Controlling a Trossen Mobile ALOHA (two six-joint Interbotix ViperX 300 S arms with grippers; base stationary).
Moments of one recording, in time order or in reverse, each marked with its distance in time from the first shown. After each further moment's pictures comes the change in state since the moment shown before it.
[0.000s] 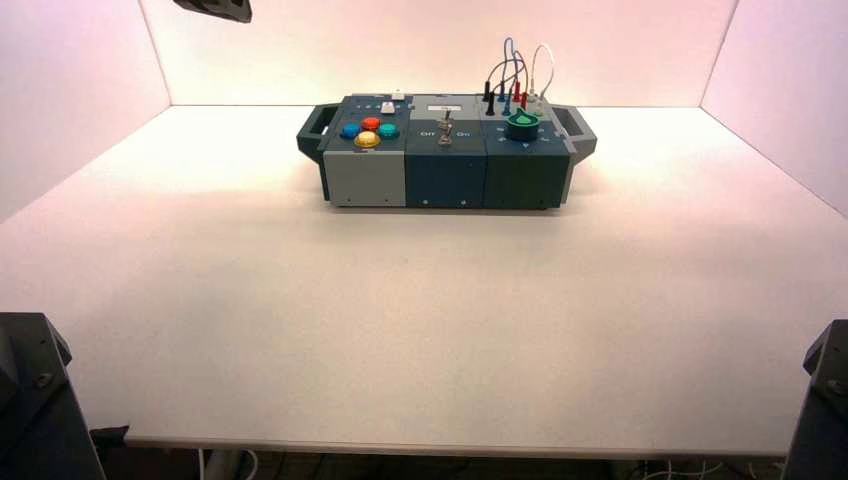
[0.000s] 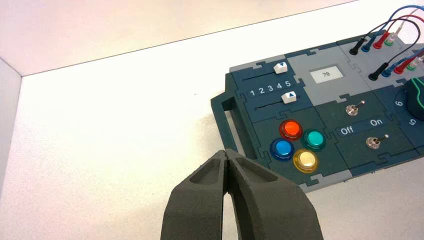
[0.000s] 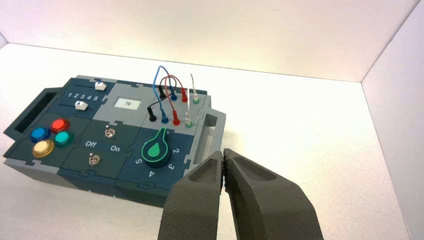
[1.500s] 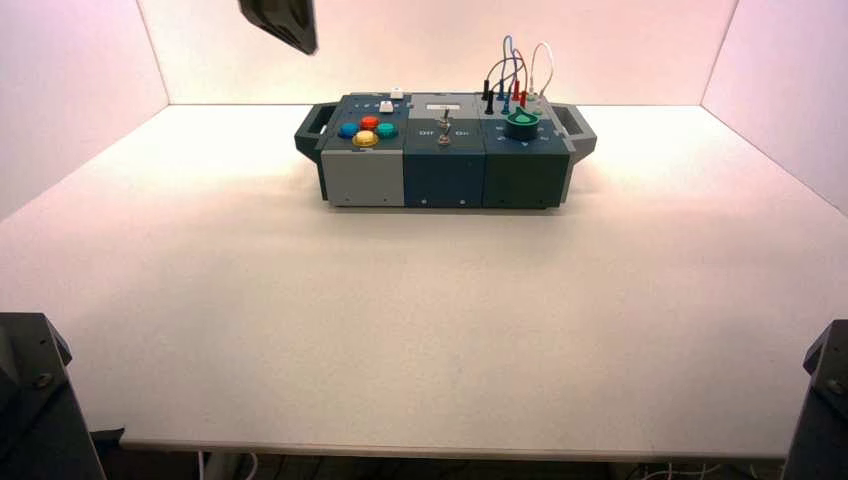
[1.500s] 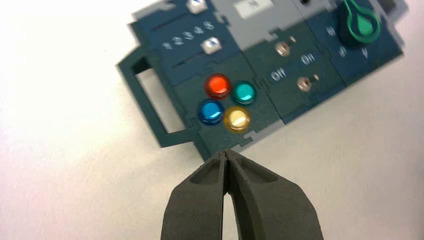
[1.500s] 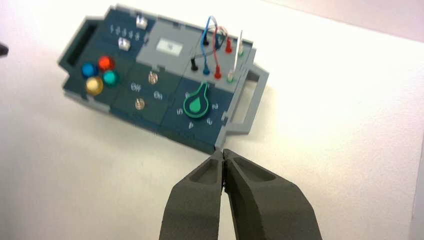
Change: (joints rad) left arm -0.114 0.196 -0.276 -0.021 0.482 0.087; right arm 0.061 0.156 -0.407 -0.002 0.703 -0.078
